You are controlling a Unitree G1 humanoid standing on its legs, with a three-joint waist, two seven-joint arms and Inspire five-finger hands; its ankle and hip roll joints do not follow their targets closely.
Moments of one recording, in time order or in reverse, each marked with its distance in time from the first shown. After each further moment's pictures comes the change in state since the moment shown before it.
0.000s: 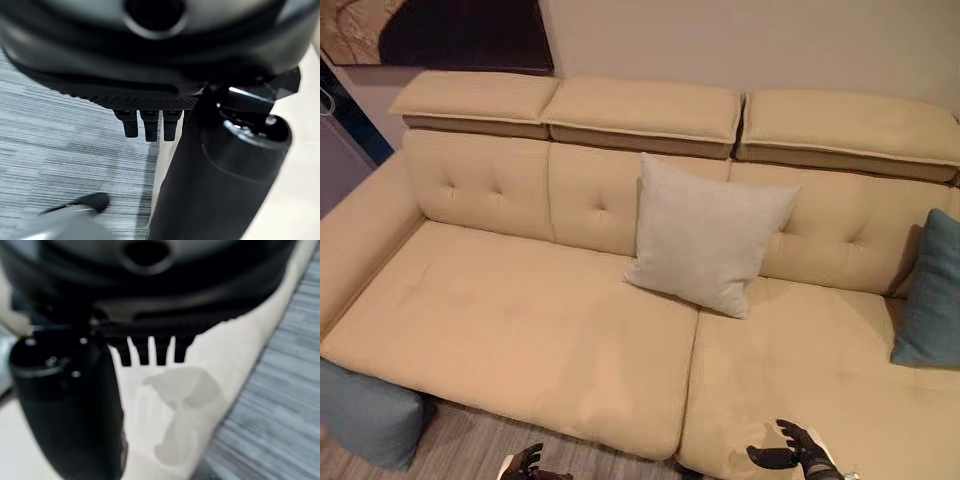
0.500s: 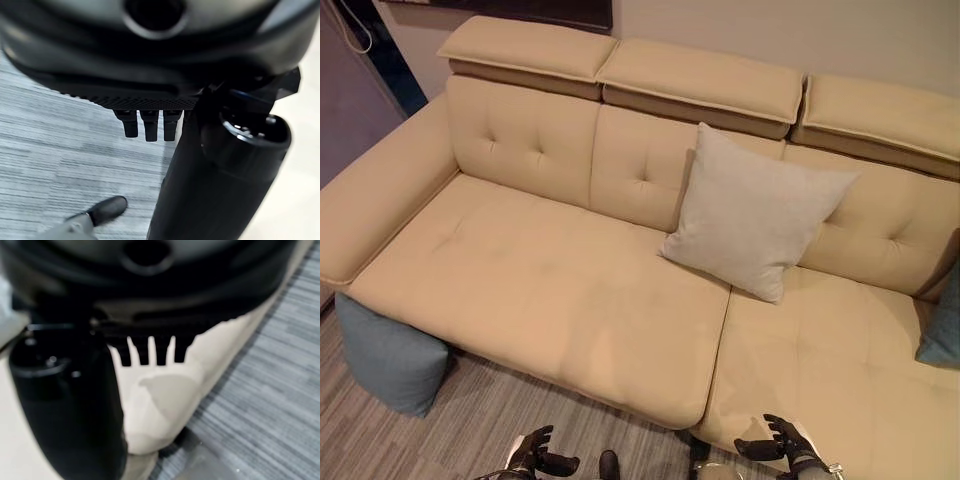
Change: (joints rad) left arm -0.046 0.029 -0.062 0.017 0.019 0.003 0.006; right arm -0.097 0.062 -0.012 0.063 -0.020 0.021 -0.003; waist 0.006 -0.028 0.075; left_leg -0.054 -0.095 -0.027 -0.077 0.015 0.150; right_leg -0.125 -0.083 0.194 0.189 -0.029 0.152
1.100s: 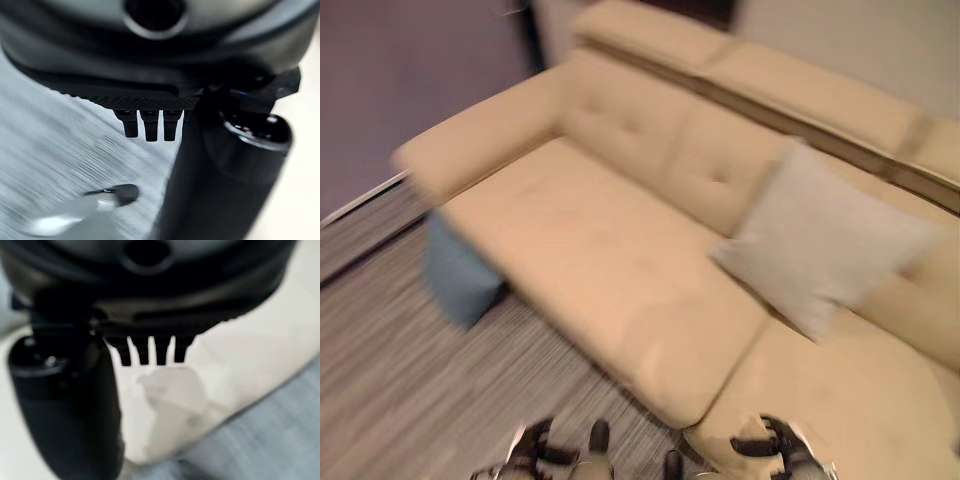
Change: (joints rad) left arm -0.026 -0.042 -0.017 -0.043 -0.033 -0.014 0.026; right arm 0.002 0.012 0.035 0.046 0.044 0.021 -0.018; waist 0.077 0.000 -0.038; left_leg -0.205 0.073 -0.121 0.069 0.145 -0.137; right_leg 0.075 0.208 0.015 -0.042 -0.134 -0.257
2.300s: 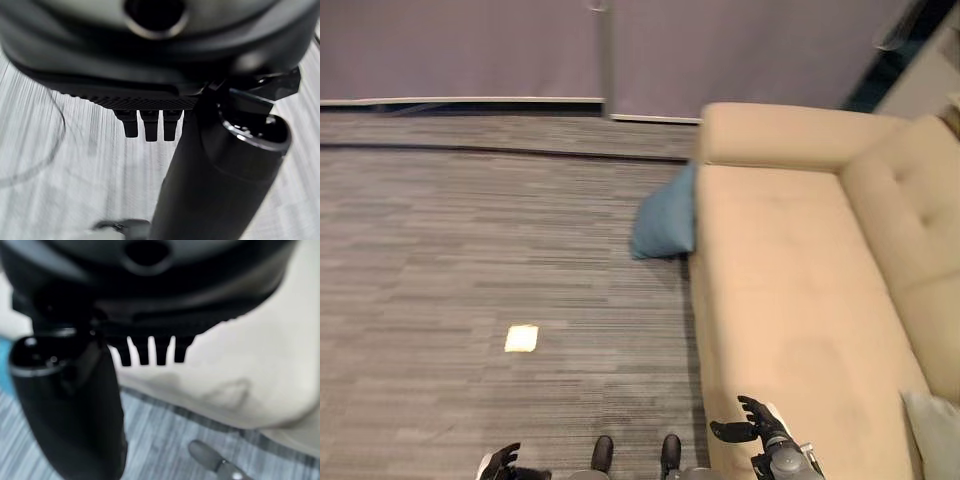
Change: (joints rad) left arm 0.062 0.059 0.080 0.043 -0.029 0.022 0.016; right arm -0.019 0.040 0.038 -0.088 -0.010 -0.007 -0.001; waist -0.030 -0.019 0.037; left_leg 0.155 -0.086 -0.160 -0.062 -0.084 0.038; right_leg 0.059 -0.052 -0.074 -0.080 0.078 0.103
